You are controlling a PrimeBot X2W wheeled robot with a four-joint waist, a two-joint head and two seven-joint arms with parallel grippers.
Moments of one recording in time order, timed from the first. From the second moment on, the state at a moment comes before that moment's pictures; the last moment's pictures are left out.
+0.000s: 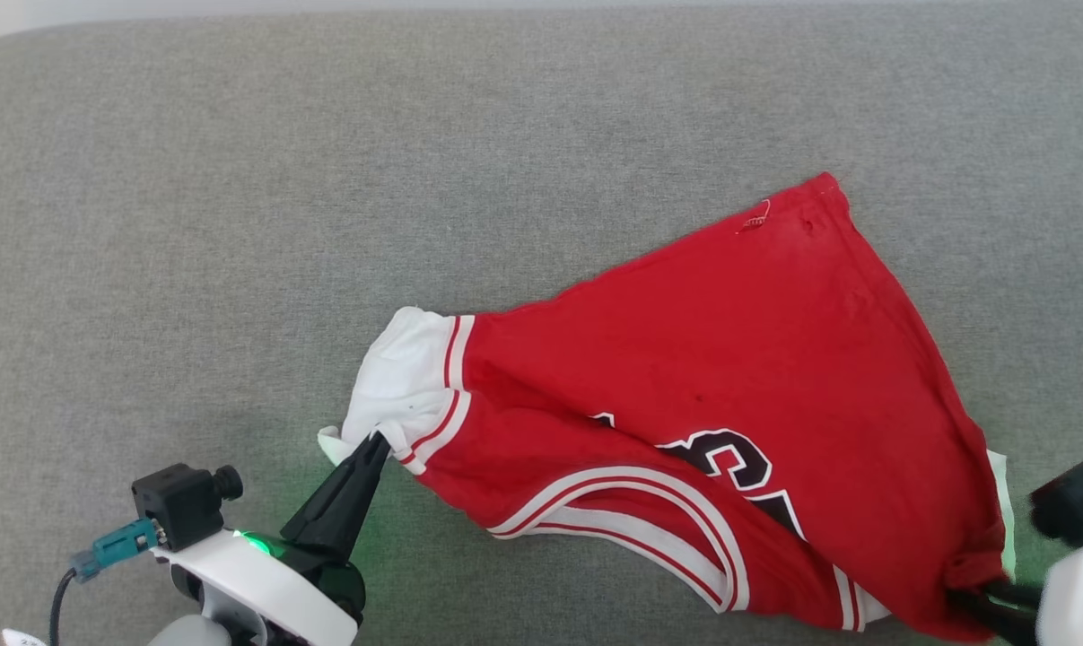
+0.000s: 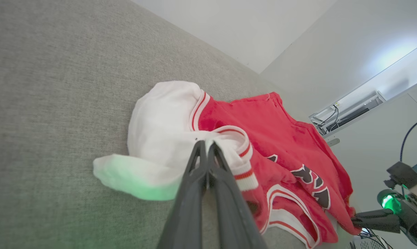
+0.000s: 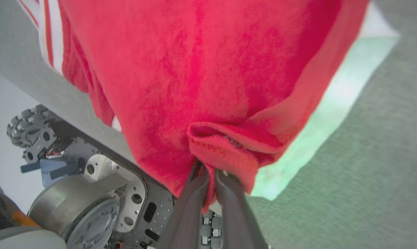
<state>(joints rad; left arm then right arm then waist) -0.17 0.55 -0.62 0.09 -1.08 -0.13 -0.26 0.06 -0.89 0.34 -0.16 0.93 0.13 0.66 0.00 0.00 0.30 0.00</state>
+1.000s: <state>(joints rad) -0.32 0.44 -0.74 0.09 -1.09 -0.13 -0.26 -0.65 -0.81 0.28 0.05 0.74 0.13 0.77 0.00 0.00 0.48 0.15</state>
